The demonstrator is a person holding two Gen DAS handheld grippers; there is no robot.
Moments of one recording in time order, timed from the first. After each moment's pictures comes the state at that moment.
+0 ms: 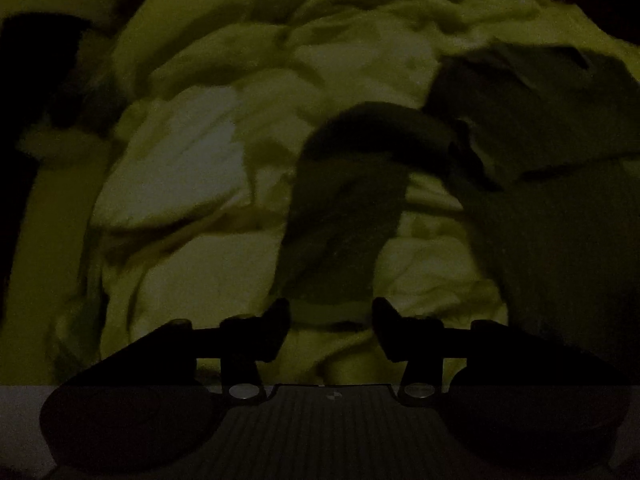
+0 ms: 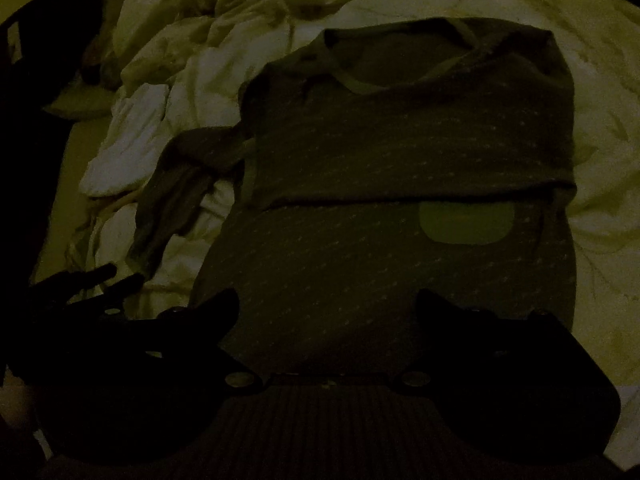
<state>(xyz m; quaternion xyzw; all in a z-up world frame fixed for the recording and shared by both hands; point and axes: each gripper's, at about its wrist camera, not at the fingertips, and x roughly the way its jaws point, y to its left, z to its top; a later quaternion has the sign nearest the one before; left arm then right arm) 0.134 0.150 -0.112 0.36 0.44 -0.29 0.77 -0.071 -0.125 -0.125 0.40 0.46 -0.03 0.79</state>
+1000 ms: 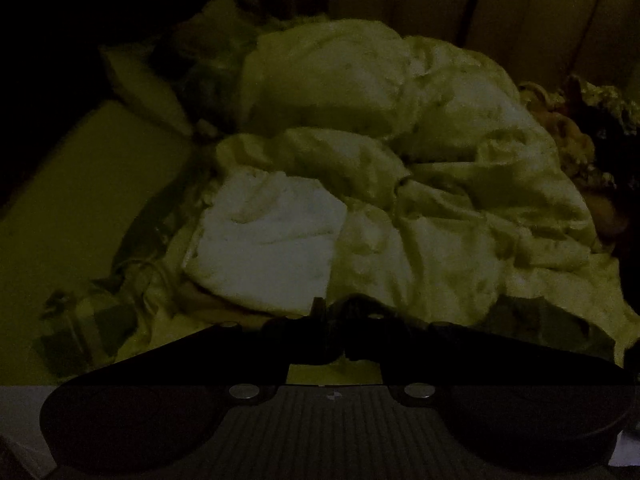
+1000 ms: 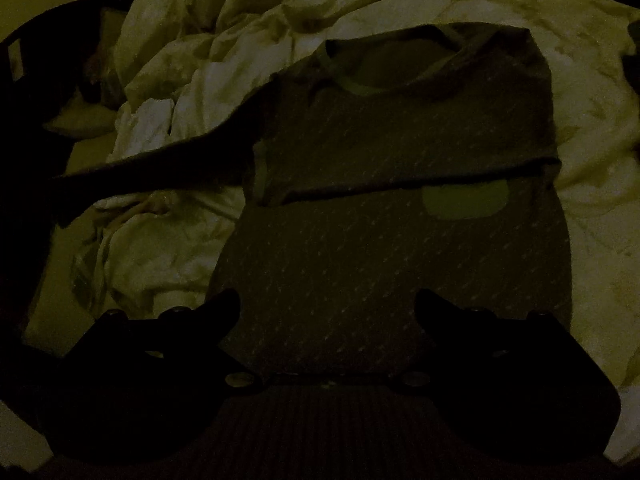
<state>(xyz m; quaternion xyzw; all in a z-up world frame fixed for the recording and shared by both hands) 0.248 0.211 0.017 0.05 0.46 -0.22 0.86 -0.094 -0.112 -0.111 0.42 0.44 -0.05 0.79</state>
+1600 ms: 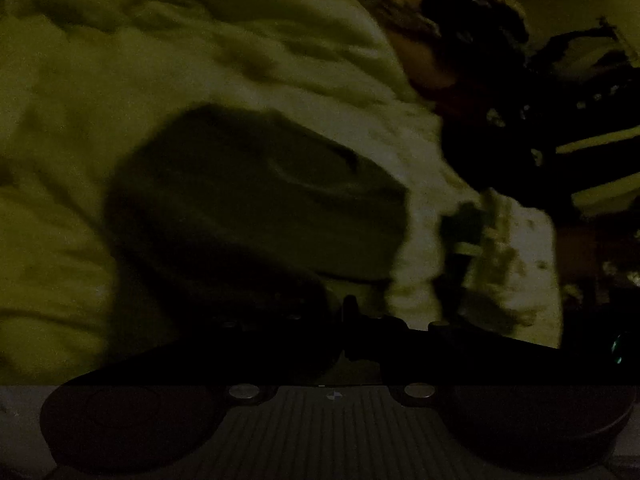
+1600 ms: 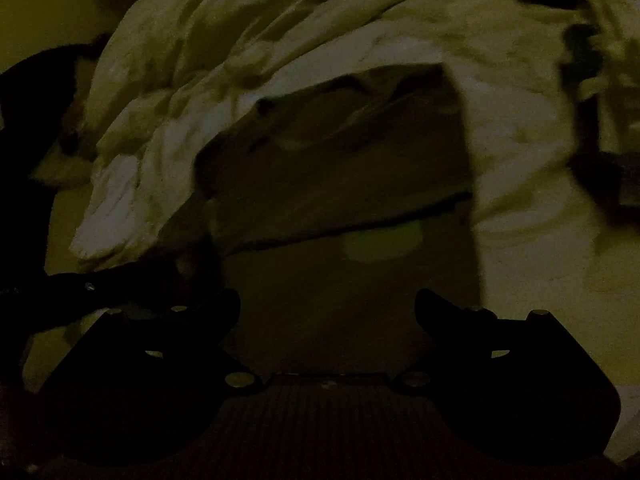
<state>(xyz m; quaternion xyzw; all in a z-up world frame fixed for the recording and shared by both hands) 0.089 0.035 -0.035 -0.01 0.61 -0.42 0.67 -0.132 -0.165 -0.116 0.44 0.40 -0.12 0.79</state>
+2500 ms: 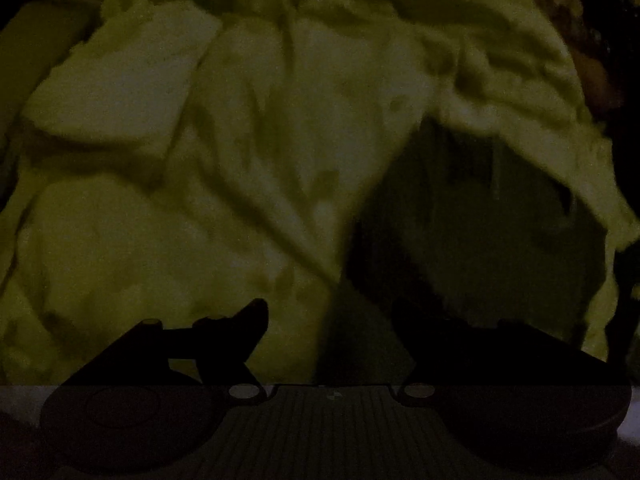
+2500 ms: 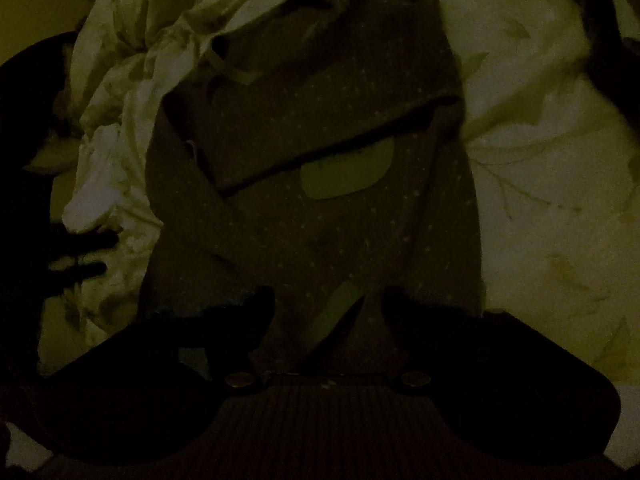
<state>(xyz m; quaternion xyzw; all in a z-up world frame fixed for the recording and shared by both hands) 0.178 0.083 -0.092 0.09 0.61 -0.23 0.75 -0.126 -0.157 -0.191 0.48 0.44 -0.07 0.76</state>
